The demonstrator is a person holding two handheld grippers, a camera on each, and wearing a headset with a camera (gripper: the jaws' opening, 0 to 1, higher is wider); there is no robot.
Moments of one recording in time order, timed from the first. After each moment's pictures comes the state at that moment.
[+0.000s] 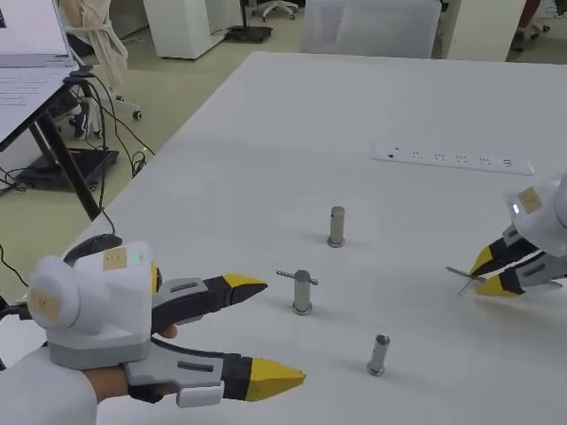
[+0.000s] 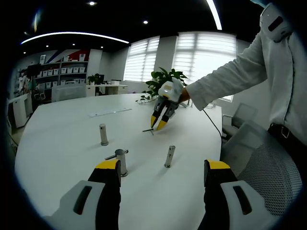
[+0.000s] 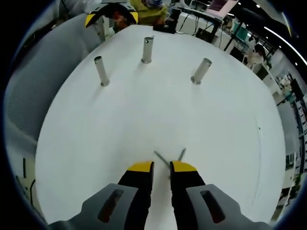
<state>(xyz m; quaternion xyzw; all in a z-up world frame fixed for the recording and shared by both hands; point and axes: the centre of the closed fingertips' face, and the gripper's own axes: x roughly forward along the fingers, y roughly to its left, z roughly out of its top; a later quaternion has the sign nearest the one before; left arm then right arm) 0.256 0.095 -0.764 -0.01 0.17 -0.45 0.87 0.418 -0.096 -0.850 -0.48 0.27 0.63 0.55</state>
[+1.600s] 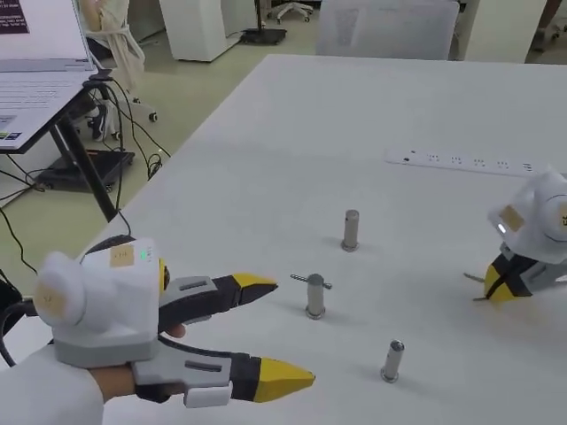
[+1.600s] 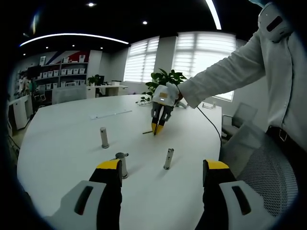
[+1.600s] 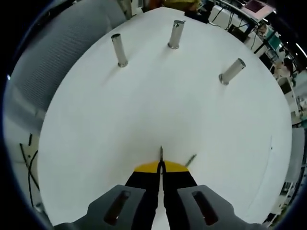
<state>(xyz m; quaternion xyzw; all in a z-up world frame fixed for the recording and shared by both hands) 0.253 0.094 -0.753 0.00 0.17 -0.45 0.88 0.405 -0.099 -0.862 -0.54 0.28 0.66 0.43</state>
